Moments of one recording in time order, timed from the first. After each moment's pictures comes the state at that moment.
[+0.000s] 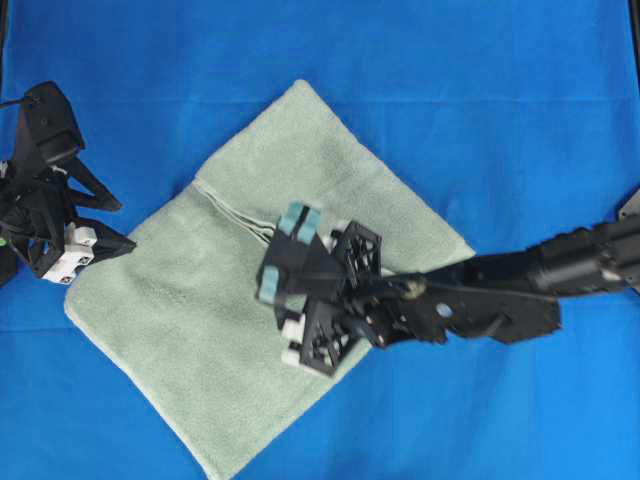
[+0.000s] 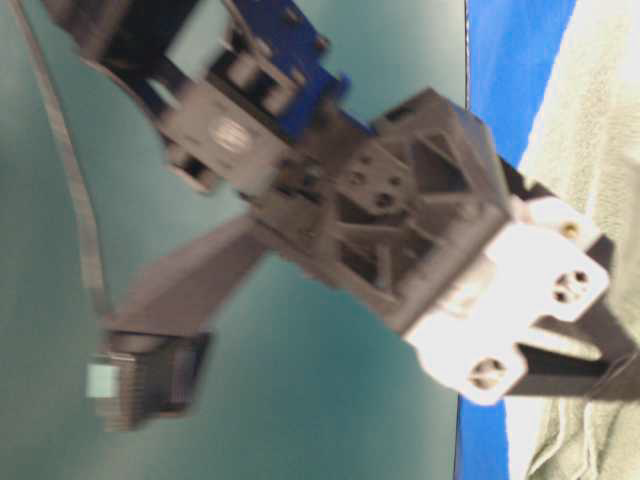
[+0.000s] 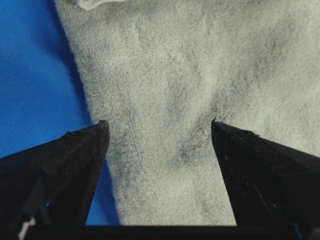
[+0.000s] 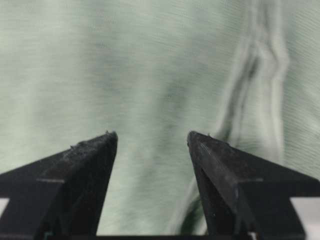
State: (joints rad) left arm 0.00 -0.74 1.14 0.01 0.35 -0.56; right arm 0.26 0.25 0.24 -0.66 0.52 1.11
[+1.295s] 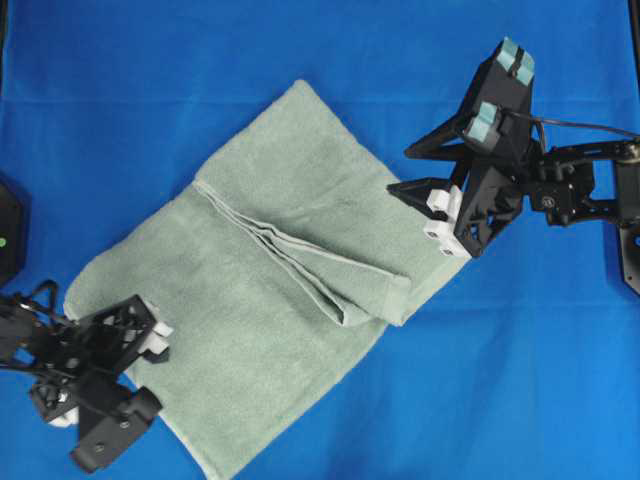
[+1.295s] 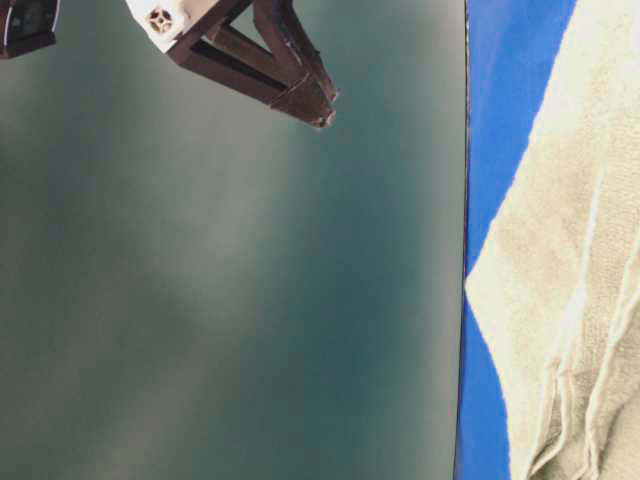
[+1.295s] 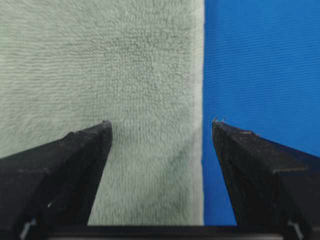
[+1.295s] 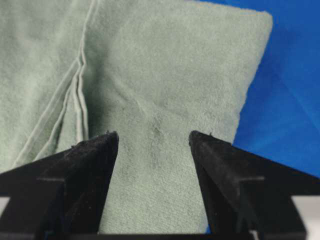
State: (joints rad) left arm -0.53 -0.11 0.88 0.00 0.32 0.34; right arm 0.04 -0.34 0.72 -0.74 0.43 1.12
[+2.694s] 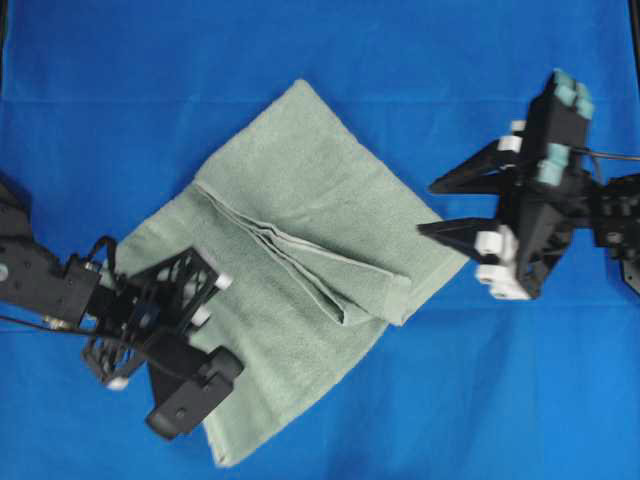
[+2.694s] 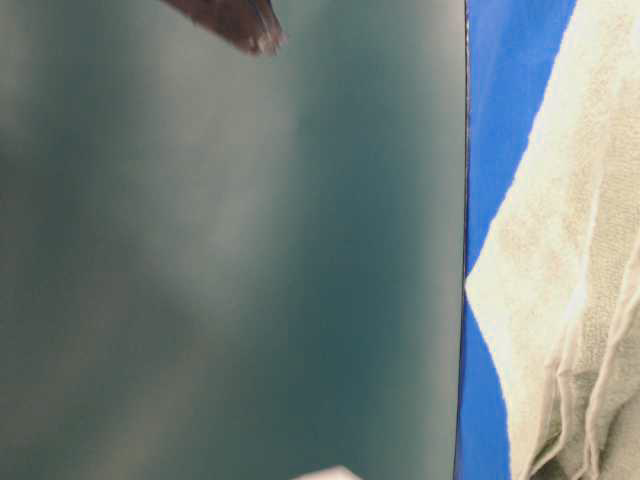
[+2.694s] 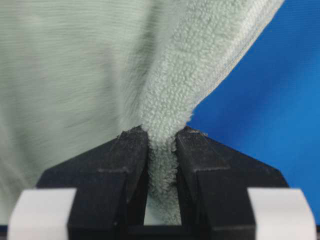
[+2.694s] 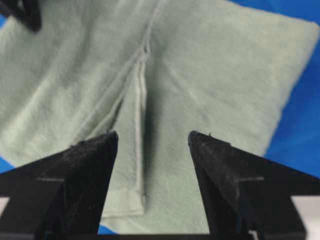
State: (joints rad) left arm -0.31 -0.11 0.54 0.11 0.74 0.48; right arm 0.19 -0.52 0.77 -0.74 0.48 1.12
